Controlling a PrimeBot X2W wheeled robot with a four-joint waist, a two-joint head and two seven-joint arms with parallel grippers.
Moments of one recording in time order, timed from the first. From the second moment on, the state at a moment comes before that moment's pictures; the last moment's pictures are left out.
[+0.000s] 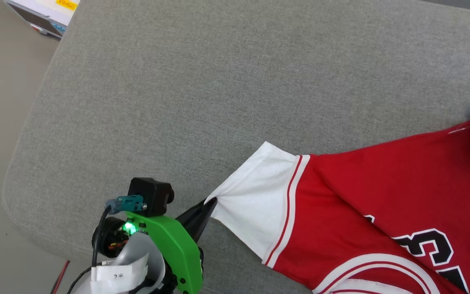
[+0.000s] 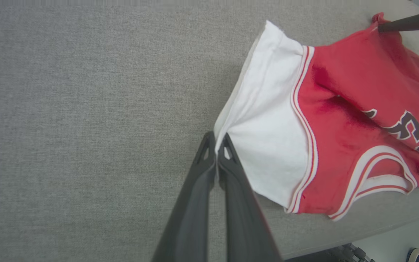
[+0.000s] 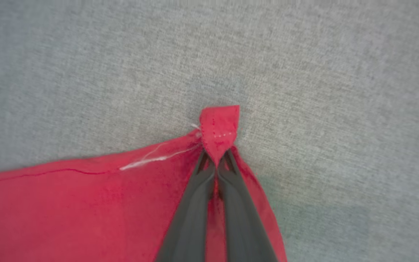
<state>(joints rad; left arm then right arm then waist) -0.14 0.43 -0.52 -0.35 -0.69 0.15 0.45 -0.63 -0.54 0.06 0.35 0.54 0.13 0.96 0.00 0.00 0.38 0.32</state>
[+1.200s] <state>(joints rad) -0.46 0.51 -0.26 -0.43 -0.58 0.21 0.30 -0.65 -0.59 0.11 -0.02 0.67 0.13 0.64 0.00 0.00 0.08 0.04</state>
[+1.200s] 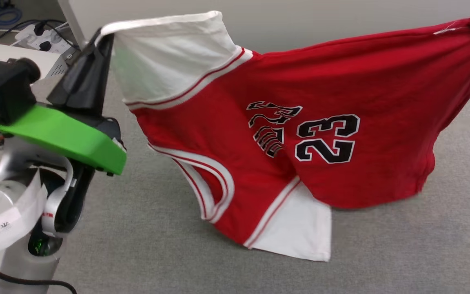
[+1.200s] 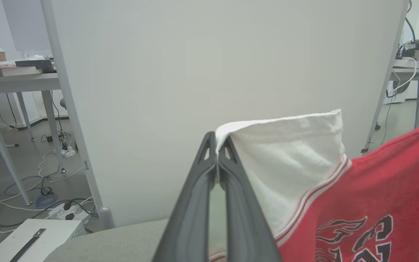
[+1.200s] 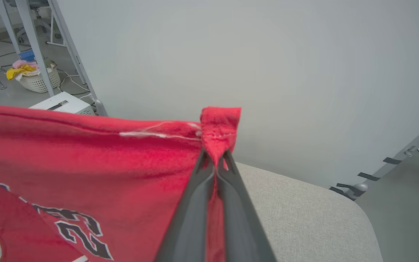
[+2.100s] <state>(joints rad) -1.07 0.67 -0.24 -0.28 -0.46 0.04 0.36 -0.81 -0.52 -0.02 -0.19 0.59 0.13 0.51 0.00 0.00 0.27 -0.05</state>
